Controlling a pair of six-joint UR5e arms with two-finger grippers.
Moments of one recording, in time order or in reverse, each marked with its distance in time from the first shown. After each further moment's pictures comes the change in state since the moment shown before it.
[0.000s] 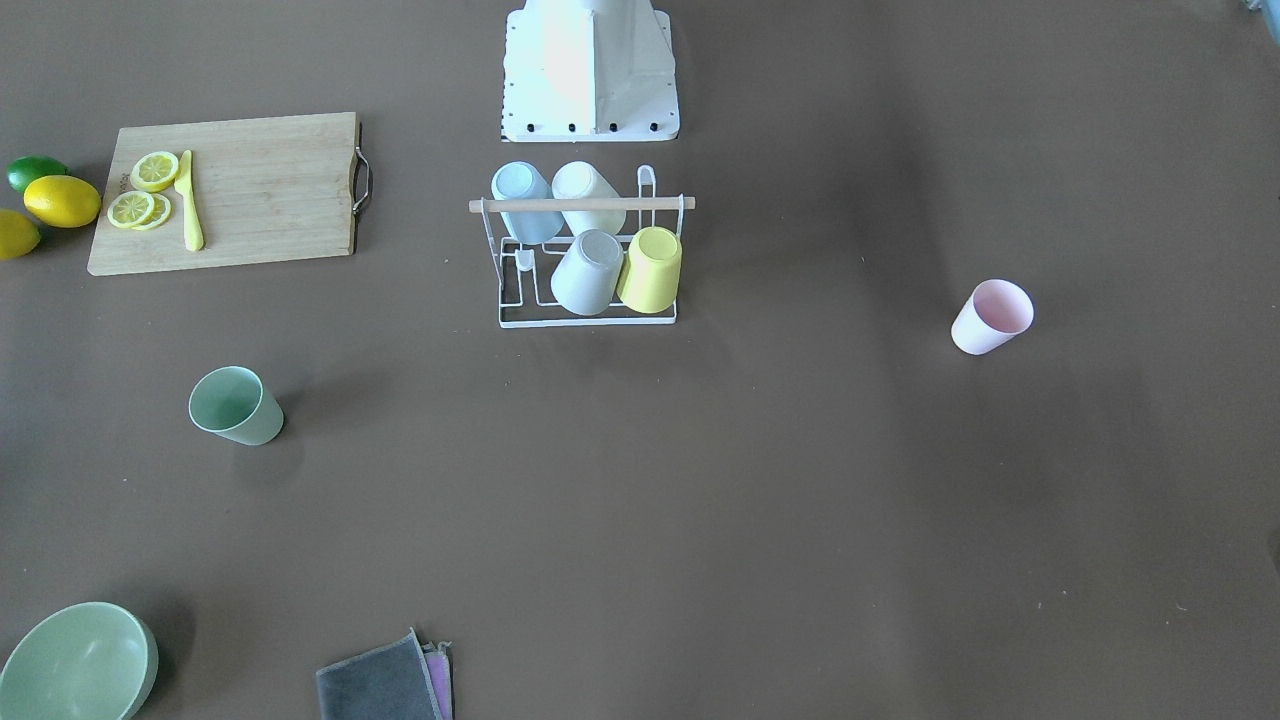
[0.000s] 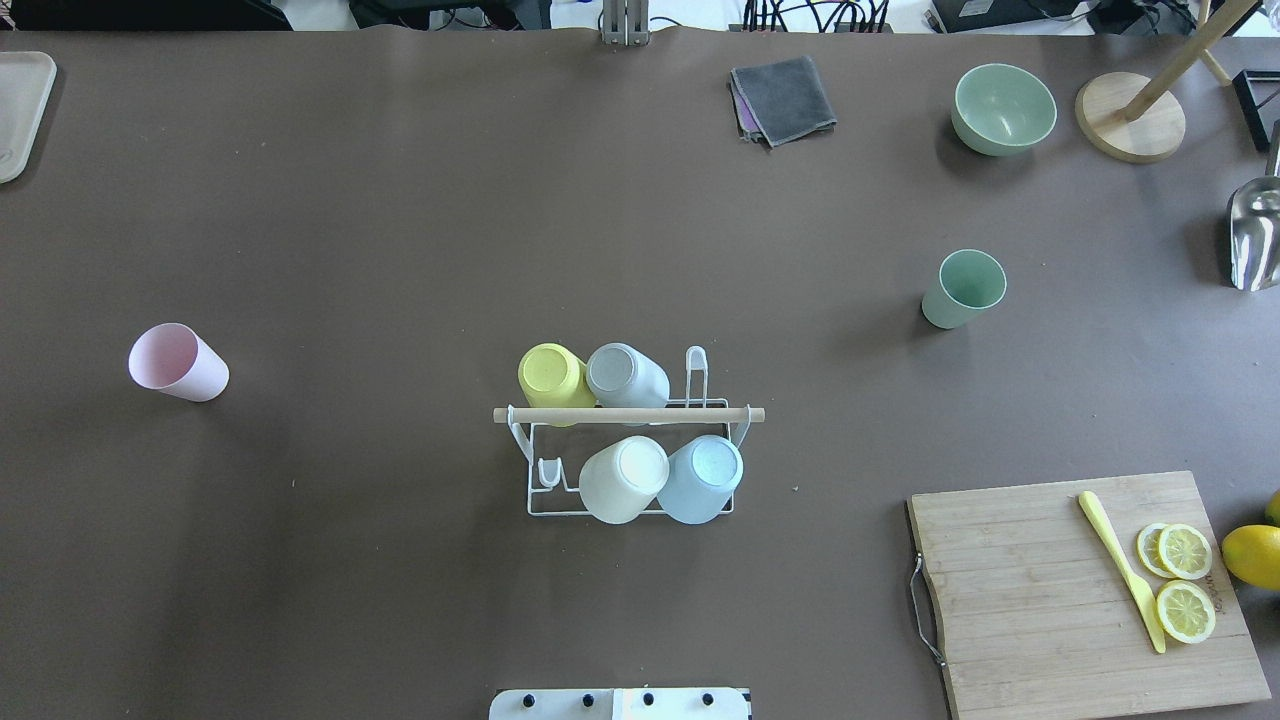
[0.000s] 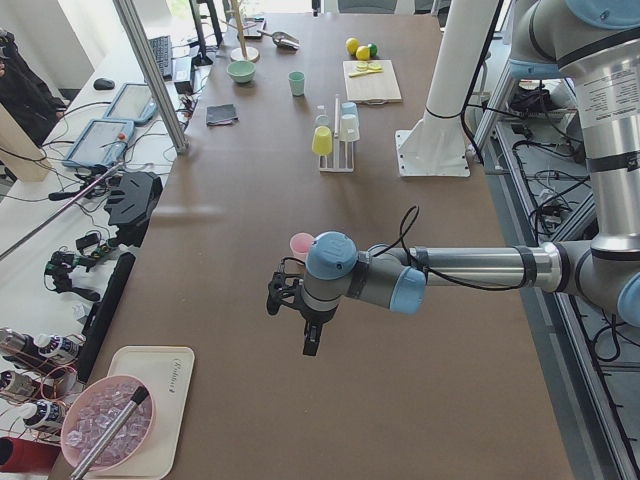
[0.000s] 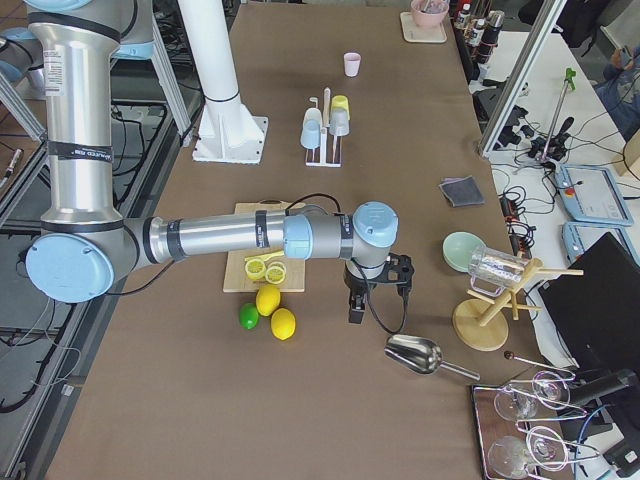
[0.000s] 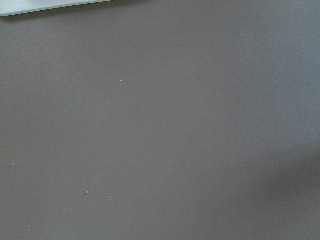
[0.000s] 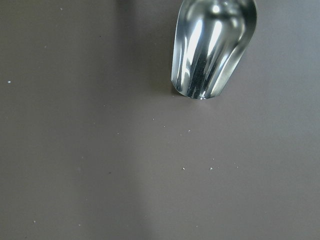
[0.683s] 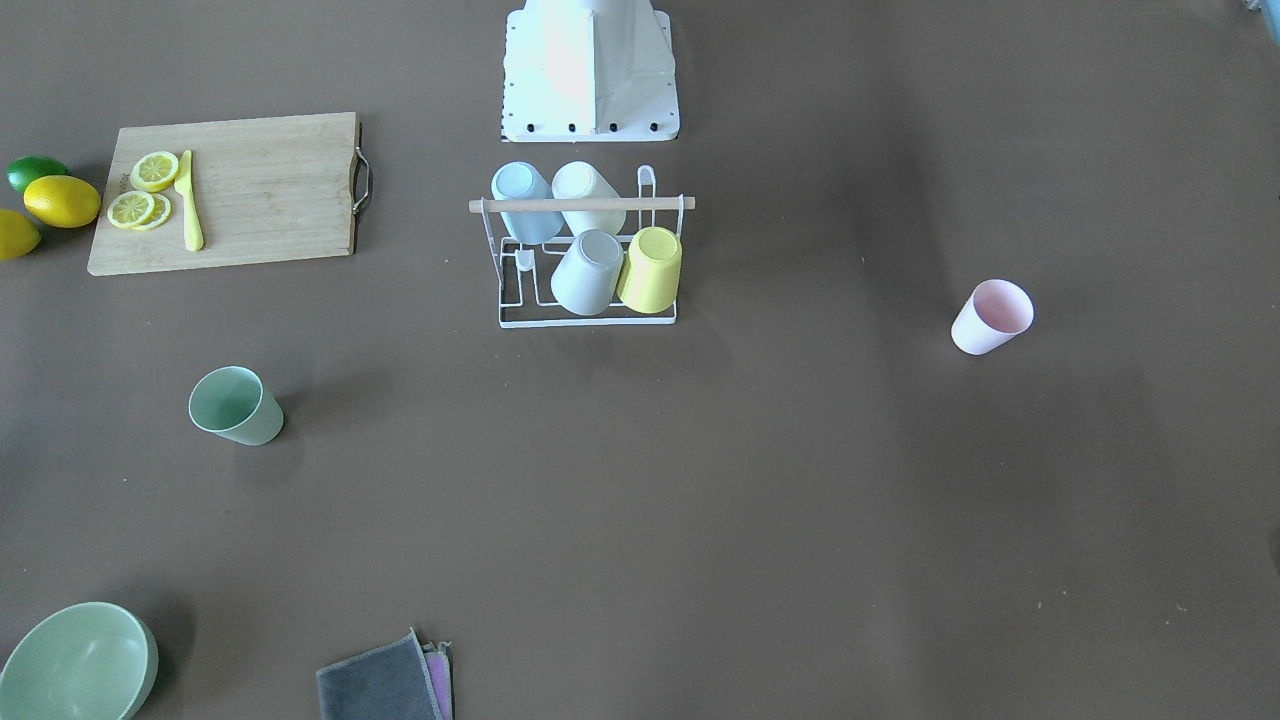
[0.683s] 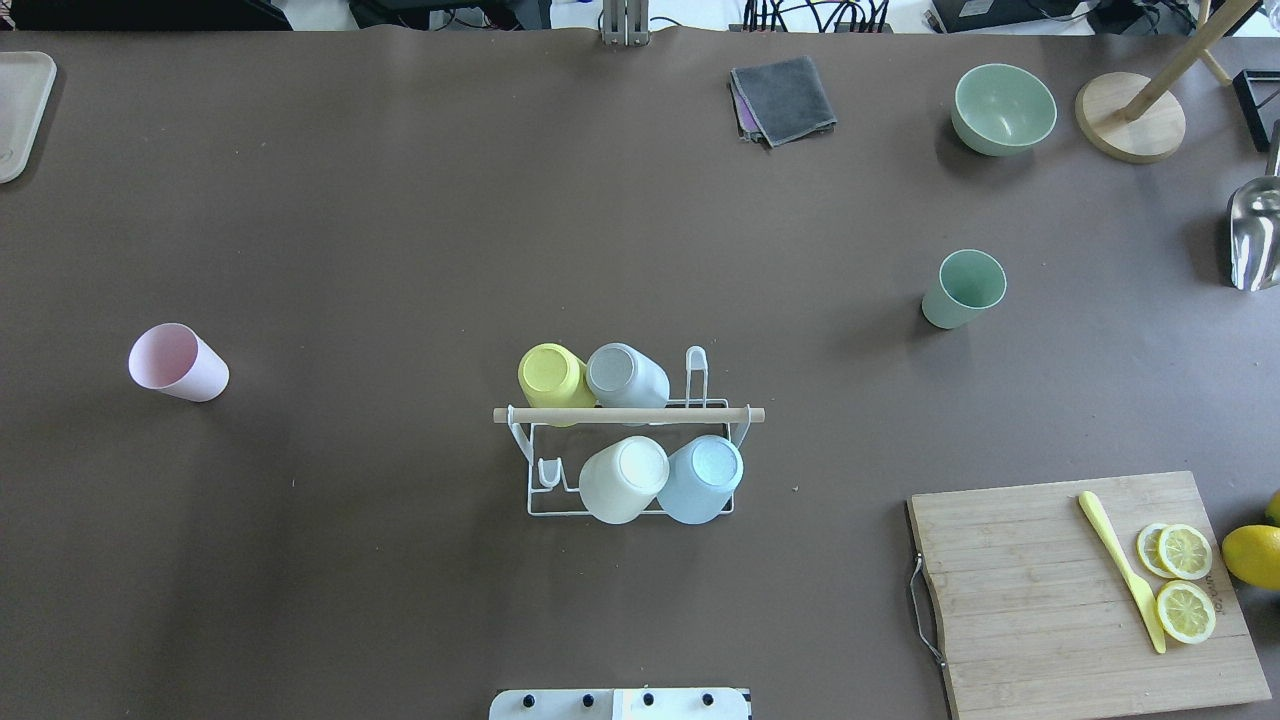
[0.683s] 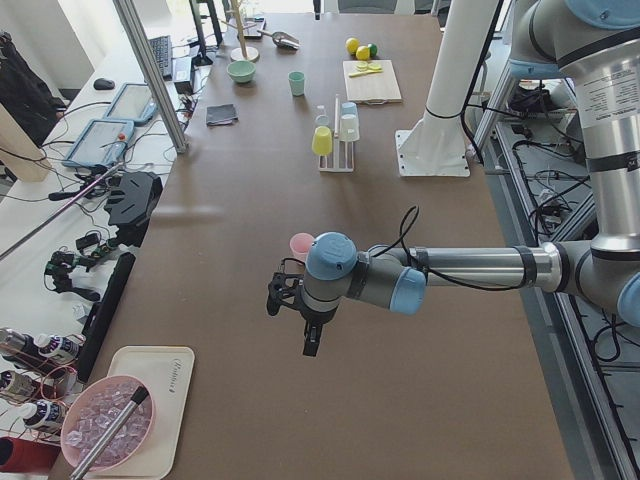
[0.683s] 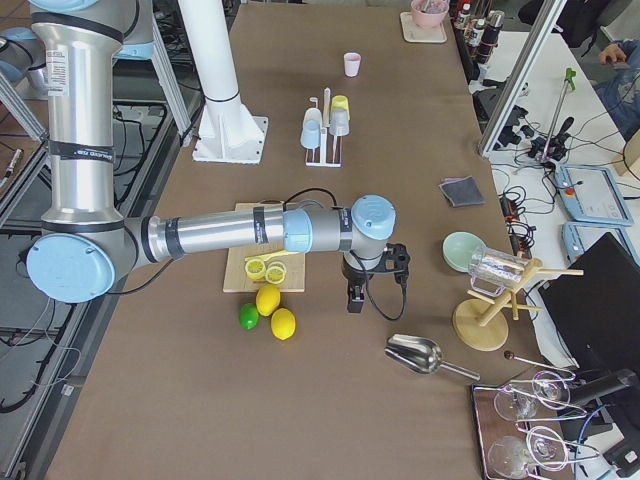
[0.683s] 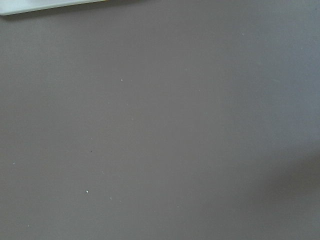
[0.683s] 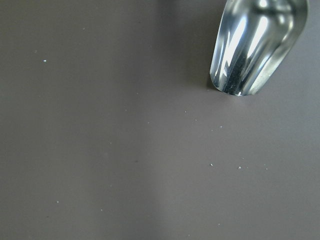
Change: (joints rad) left arm 0.000 0.000 0.001 0.000 0.000 0.001; right arm -0.056 0.002 0.039 -0.006 0.034 -0.054
